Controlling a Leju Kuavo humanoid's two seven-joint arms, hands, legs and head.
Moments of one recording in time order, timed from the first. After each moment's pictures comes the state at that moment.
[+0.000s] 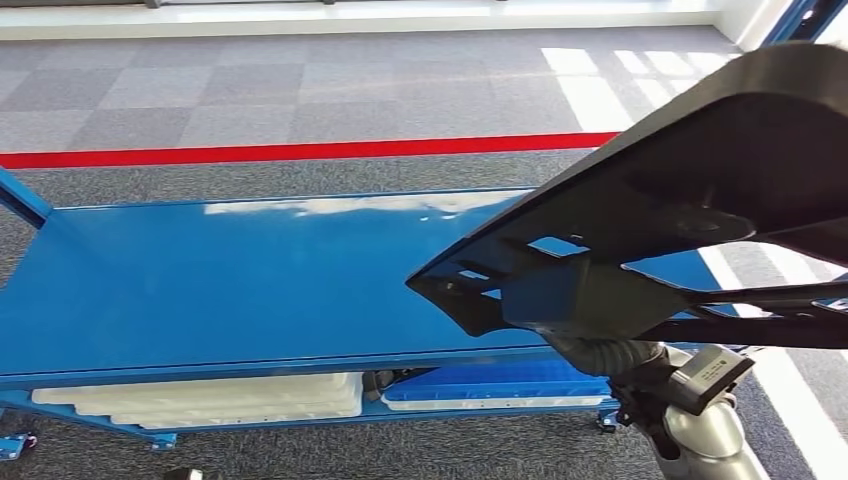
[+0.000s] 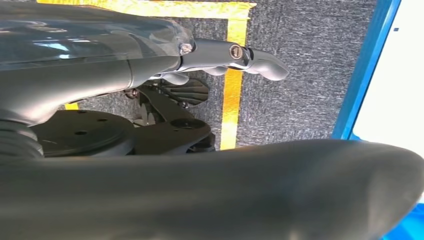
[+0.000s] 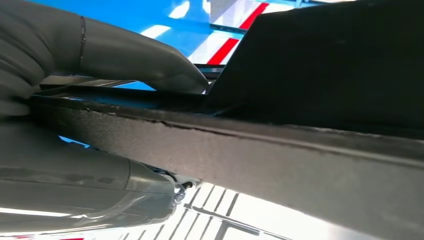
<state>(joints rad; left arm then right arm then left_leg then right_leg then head) -0.09 -0.15 1.25 -0.23 -1.00 -0.27 -0.50 -0.05 -0.15 0.20 -1.92 0.04 0.26 -0.46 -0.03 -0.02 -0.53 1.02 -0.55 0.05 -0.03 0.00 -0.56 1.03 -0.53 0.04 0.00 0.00</state>
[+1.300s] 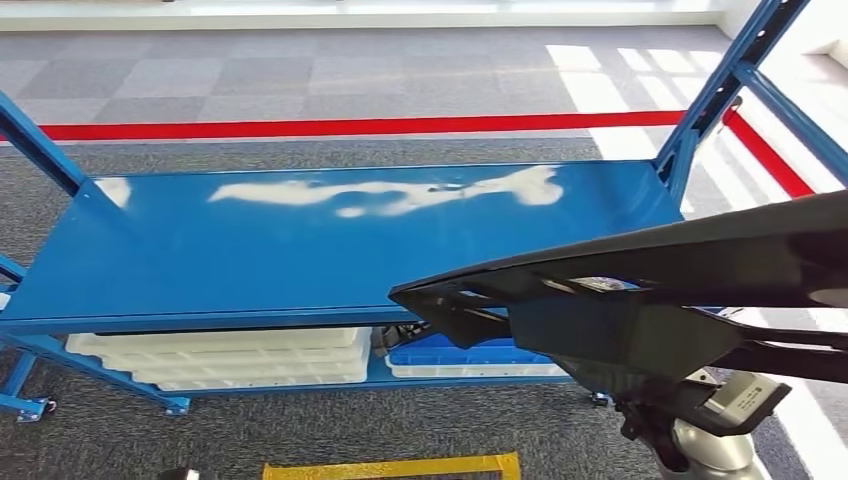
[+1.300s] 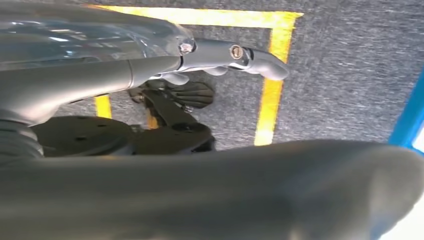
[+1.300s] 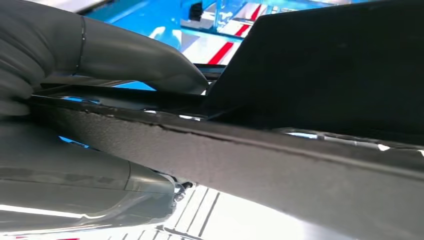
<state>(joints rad) -0.09 -0.14 1.26 -0.23 -1.02 -0.26 -0.50 -0.02 -0.17 0.22 -1.98 -0.02 0.31 -0.49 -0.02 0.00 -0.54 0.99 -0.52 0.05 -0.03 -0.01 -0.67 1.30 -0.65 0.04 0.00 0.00</state>
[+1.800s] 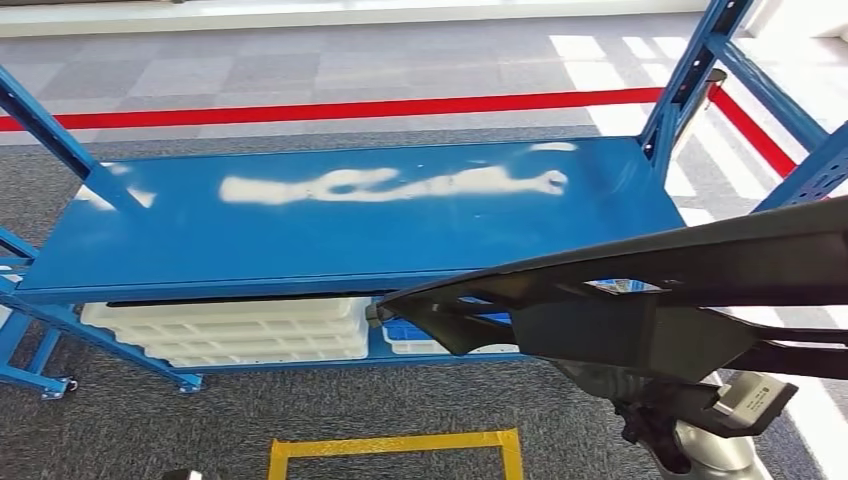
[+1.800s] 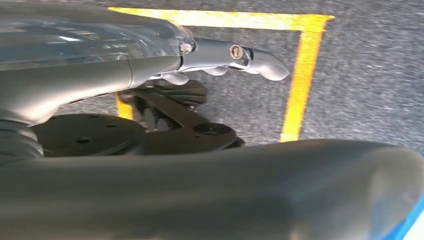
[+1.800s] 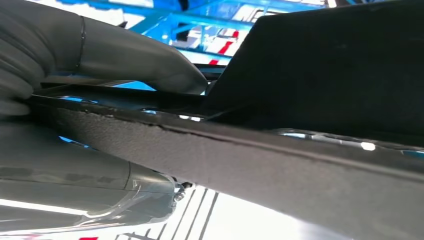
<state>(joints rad) -0.09 -0.14 1.26 -0.23 -1.03 -0.26 -0.51 -0.02 -0.17 0.23 -1.98 -0.06 0.34 -0.50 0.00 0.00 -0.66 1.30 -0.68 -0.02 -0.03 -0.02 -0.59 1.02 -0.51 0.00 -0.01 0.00</state>
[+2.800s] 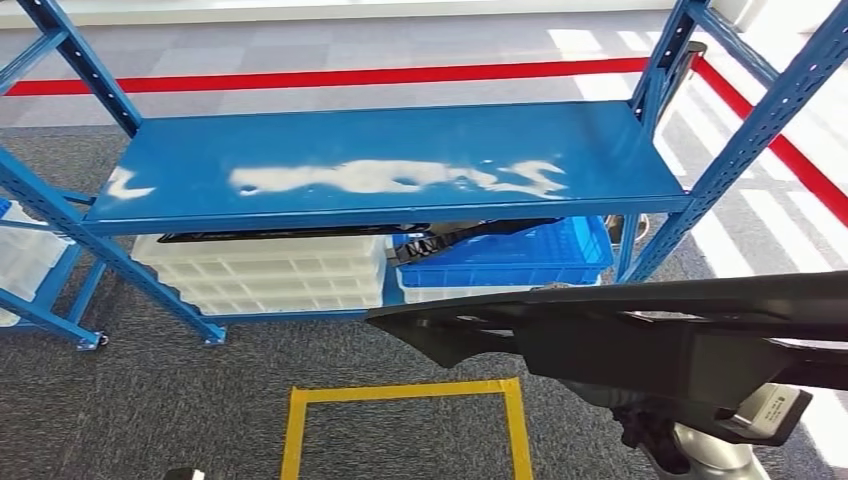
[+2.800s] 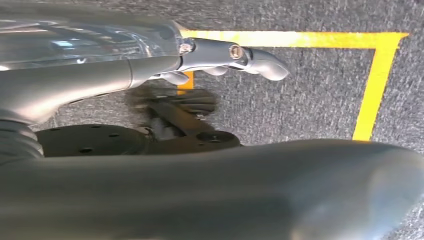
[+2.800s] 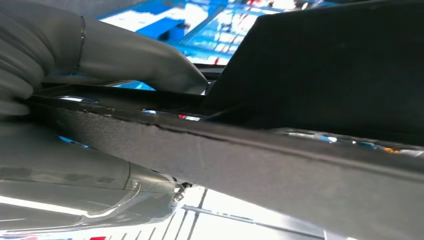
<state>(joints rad) -0.09 -0.13 1.24 -0.23 -1.07 -0.24 -0.51 -0.02 -0.17 0.24 -1.97 -0.11 0.41 -0.54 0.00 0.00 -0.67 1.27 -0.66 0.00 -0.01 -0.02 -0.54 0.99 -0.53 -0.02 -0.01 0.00</state>
